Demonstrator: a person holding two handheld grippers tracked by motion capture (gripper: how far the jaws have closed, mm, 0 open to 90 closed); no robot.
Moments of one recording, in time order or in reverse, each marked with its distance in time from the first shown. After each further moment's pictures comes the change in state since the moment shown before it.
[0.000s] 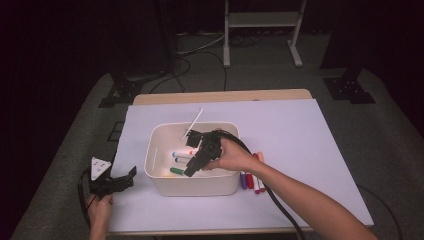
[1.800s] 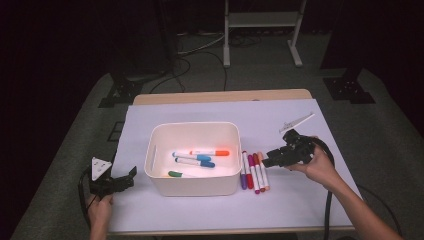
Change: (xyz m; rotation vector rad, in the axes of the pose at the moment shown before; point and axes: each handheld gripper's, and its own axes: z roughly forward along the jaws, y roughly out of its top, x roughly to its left) left arm -0.001 0.000 0.000 0.001 0.007 0.006; right arm -0.046 -0.206 -0.106 -0.284 -0.232 0.310
